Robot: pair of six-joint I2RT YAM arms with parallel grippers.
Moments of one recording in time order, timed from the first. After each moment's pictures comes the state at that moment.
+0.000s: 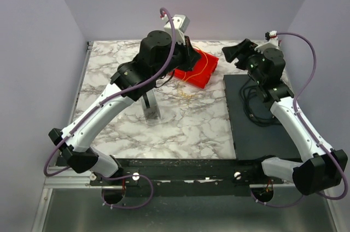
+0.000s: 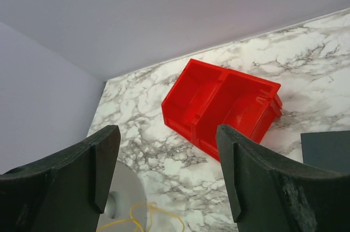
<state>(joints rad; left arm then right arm) -0.84 1.46 1.83 -0.53 -0.06 -0.44 0.25 1.20 1.09 0.04 -0.03 0.60</state>
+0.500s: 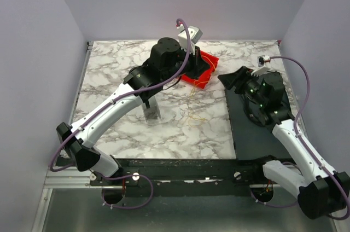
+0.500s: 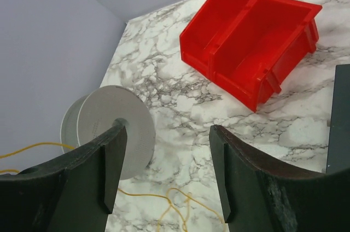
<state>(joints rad) -0.82 1.48 1.65 -0.34 0.14 -0.36 0.25 0.99 0.77 0.07 -0.26 0.61</state>
